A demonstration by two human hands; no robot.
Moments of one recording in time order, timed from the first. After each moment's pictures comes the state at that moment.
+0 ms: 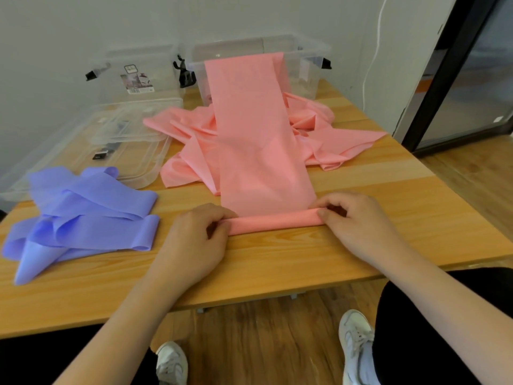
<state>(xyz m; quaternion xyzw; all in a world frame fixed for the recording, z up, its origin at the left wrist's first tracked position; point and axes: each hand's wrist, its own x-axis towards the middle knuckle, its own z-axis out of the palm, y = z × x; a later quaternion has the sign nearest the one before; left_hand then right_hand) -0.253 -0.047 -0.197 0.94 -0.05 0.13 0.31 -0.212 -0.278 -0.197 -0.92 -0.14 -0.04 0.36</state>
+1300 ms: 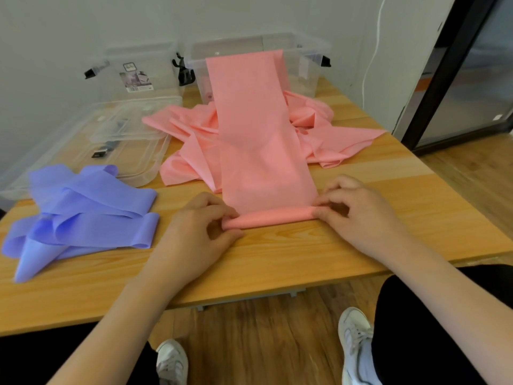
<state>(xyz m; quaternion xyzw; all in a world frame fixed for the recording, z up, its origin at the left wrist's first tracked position) -0.249 -0.037 -0.204 0.94 -0.11 0.14 0.29 -0.207 -0.285 -0.196 -0.93 -0.20 -0.08 0.29</state>
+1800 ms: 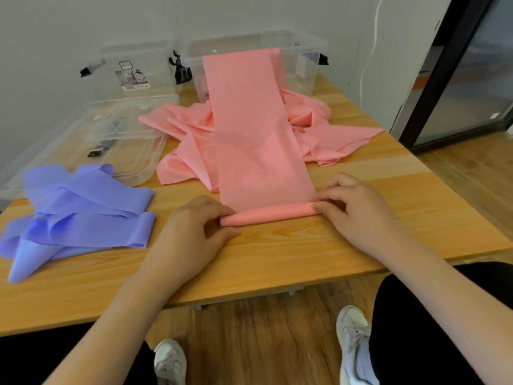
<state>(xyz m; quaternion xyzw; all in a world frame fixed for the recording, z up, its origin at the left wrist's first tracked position) -0.249 -0.038 -0.203 0.95 -0.11 0.14 0.27 -0.204 -0.285 -0.197 -0.94 -0.18 -0.08 0.29</state>
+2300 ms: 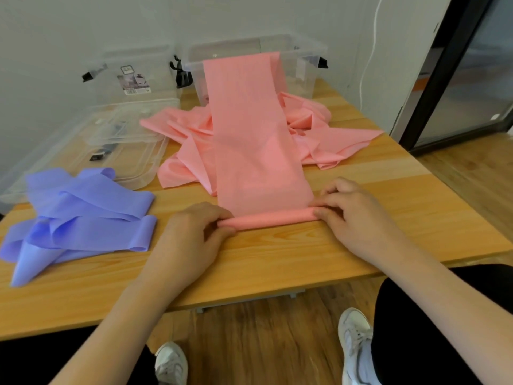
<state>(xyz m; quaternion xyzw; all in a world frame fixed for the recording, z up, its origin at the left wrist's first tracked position) -0.252 -0.038 -0.201 0.95 -0.10 0.15 0.26 -0.208 -0.283 -0.199 -0.93 -0.20 -0.09 0.28</state>
